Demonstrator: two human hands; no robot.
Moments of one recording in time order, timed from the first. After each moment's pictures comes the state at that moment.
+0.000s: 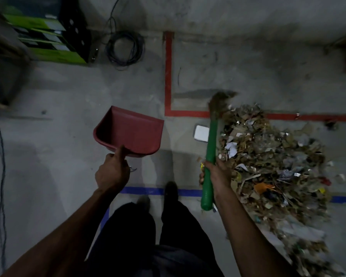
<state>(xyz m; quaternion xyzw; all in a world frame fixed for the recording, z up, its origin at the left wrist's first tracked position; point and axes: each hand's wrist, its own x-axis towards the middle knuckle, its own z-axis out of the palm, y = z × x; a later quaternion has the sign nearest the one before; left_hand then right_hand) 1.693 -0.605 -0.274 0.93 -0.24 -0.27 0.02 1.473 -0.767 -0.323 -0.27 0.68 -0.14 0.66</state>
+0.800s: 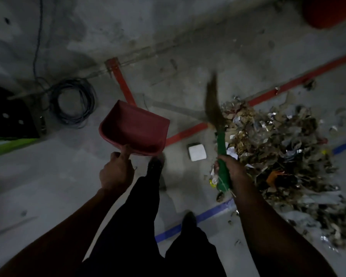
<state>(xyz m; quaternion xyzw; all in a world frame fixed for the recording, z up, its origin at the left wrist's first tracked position) 1.891 -0.918 -0.324 0.82 -0.46 -0.33 -0.07 1.578 -0.992 -0.375 -0.04 0.76 -0.15 0.63</state>
